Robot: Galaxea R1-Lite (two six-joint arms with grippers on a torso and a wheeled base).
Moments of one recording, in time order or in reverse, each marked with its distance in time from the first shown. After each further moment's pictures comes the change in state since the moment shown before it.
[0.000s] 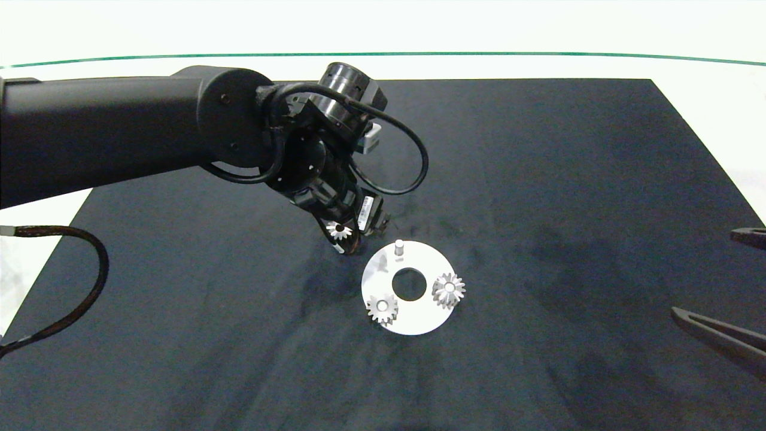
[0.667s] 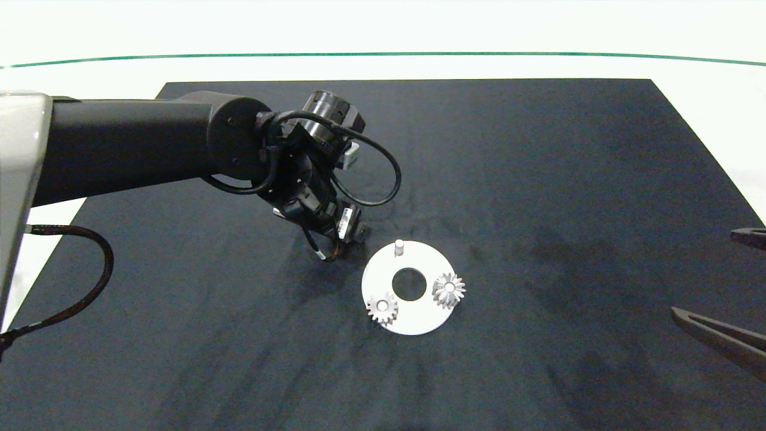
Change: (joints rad) left arm 0.075 0.011 0.082 -0.042 -0.001 0.003; right arm 0.000 0.000 0.000 0.000 0.000 0.000
